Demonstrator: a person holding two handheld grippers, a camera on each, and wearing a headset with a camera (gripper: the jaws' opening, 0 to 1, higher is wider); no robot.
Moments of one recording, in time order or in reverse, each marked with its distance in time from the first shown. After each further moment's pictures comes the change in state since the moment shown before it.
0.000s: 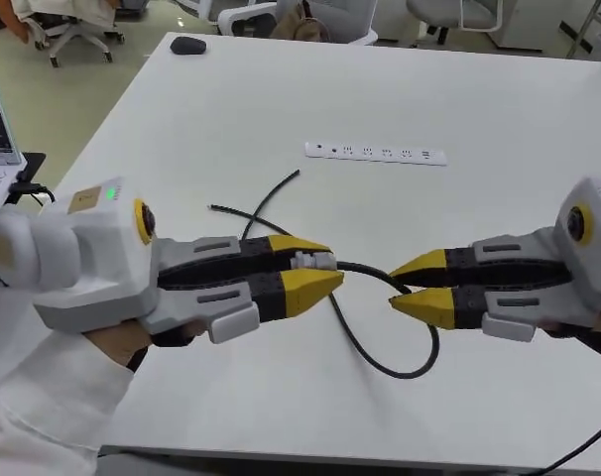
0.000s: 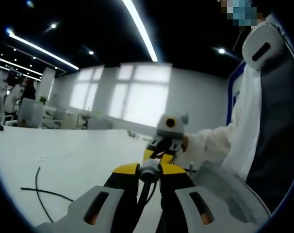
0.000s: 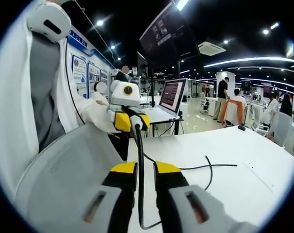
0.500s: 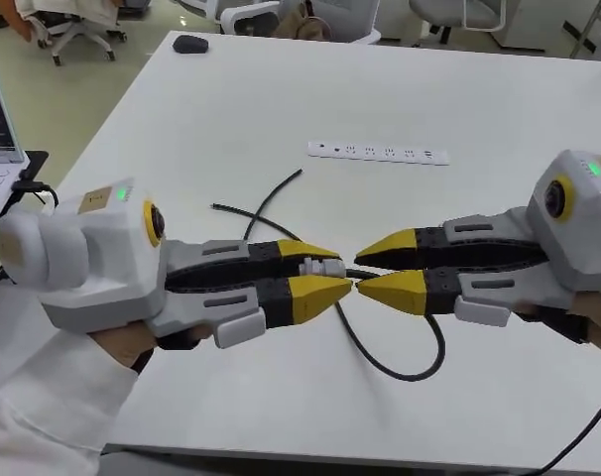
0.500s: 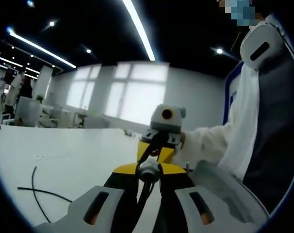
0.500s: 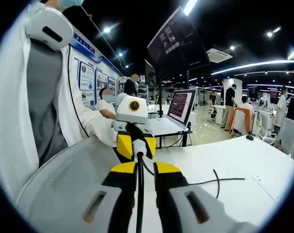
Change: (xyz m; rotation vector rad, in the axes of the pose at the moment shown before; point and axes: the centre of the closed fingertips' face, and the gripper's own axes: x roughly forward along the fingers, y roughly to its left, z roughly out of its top) left arm 0.003 -0.007 -0.002 -0.009 0.006 -0.036; right arm 0.026 0.010 0.026 -0.025 -0.052 0.068
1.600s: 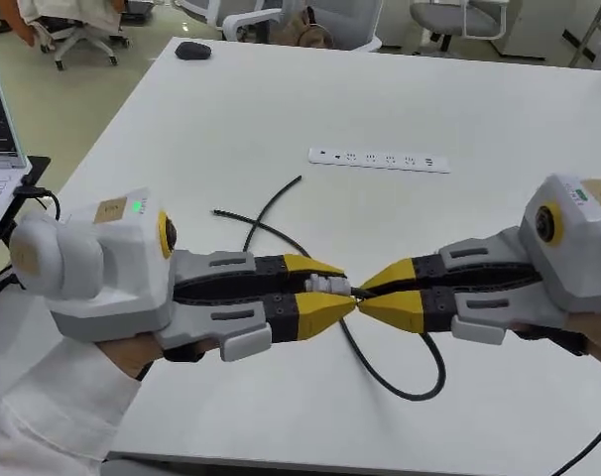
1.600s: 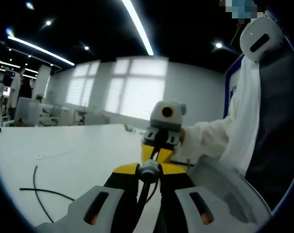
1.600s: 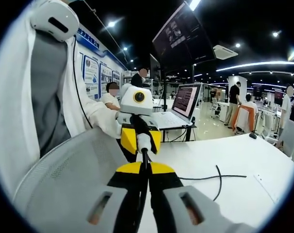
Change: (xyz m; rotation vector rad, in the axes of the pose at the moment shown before) left arm 0.001 0.001 -0.009 0.021 0.051 0.007; right arm -0.002 0.007 -0.017 -0.021 0.056 0.035
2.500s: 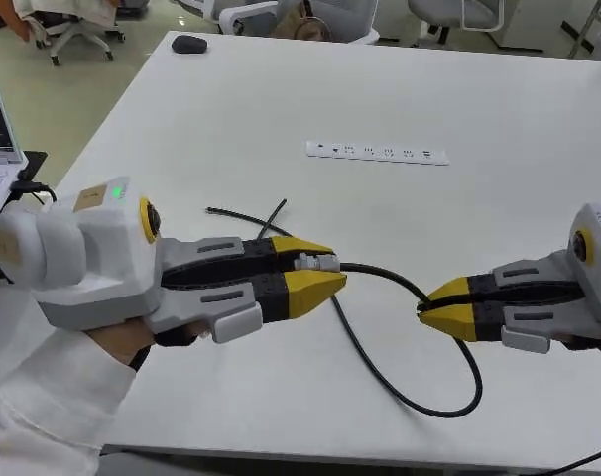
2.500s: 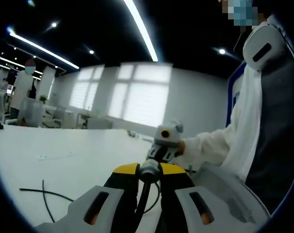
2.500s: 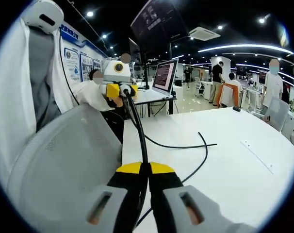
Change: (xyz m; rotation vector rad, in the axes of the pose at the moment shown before) left arm -0.005 0.008 0.012 -0.025 -0.063 0.029; right arm -0.054 -0.021 -0.073 0.120 0.152 -0.144
